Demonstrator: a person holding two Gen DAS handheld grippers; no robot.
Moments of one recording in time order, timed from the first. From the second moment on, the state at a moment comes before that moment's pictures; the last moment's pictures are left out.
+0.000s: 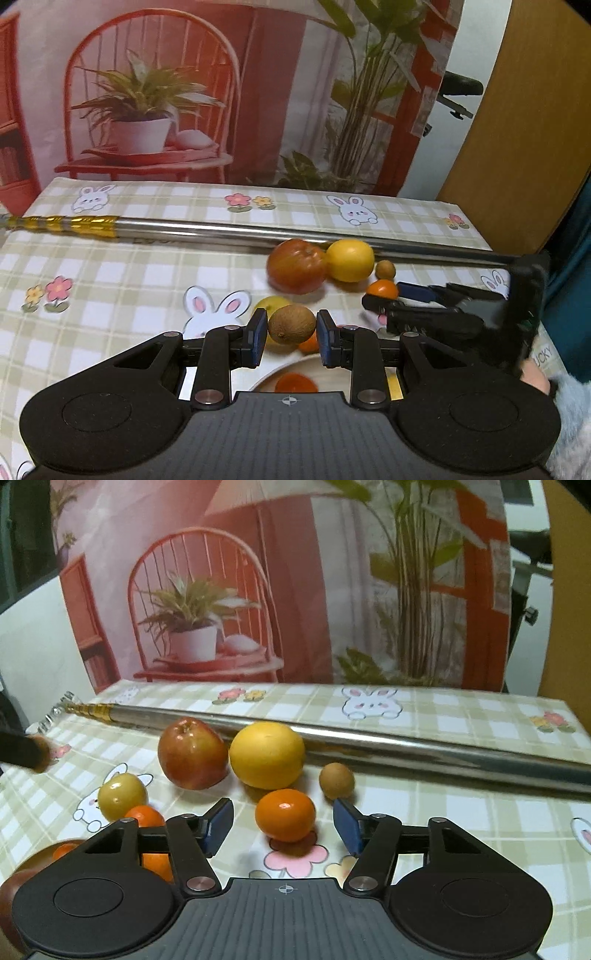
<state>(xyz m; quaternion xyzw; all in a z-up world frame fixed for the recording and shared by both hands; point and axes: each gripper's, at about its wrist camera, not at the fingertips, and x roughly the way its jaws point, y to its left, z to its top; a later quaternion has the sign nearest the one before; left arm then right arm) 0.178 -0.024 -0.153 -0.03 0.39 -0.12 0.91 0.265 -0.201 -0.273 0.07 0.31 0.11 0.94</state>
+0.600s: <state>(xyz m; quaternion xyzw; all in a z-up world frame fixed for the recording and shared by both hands) 0.133 0.003 -0.166 -0.05 0.38 -0.15 0.91 0.255 -0.187 -0.262 0.08 0.33 0.09 0.94</state>
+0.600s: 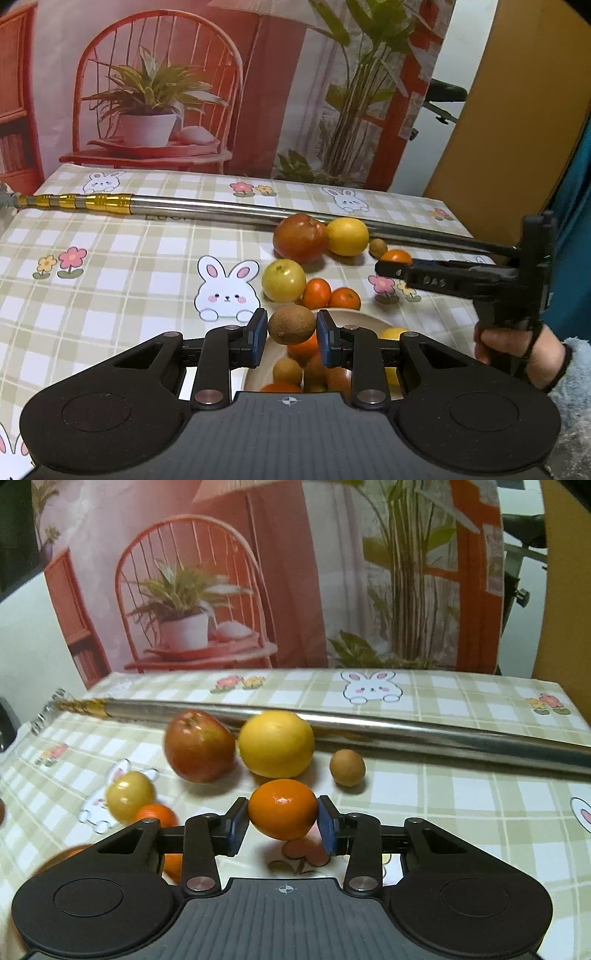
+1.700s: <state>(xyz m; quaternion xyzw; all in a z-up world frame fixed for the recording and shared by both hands) 0.091 0.001 -0.220 -0.03 0.42 -0.18 0.89 0.104 -0.140 -0.247 0.09 0.35 0.11 0.92</state>
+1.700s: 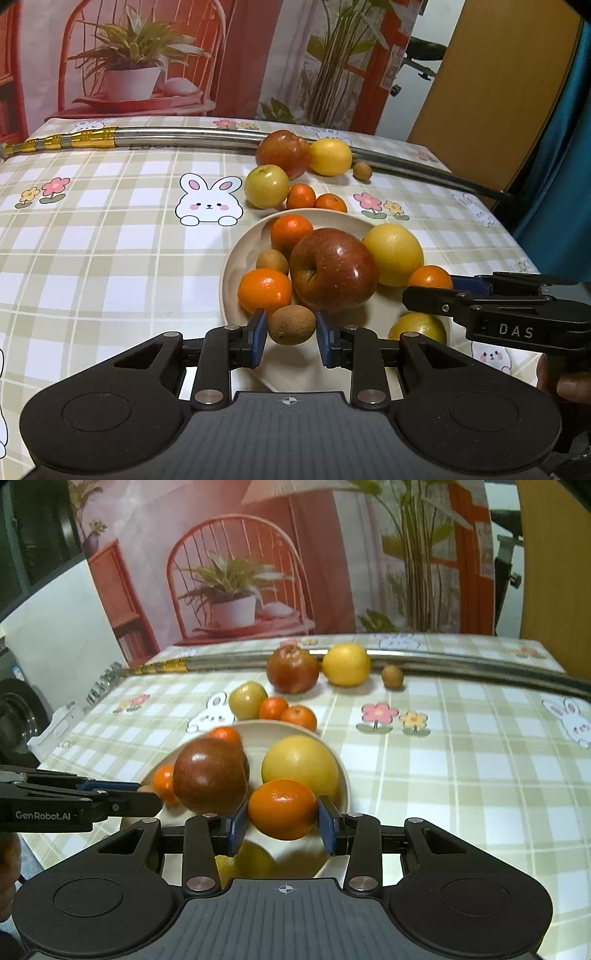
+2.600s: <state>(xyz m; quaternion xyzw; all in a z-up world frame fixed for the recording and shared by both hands) 0.086 -0.008 -0.226 0.02 0.41 -0.15 0.90 0.109 -0.143 -0.259 0.12 0.37 0.11 0.92</state>
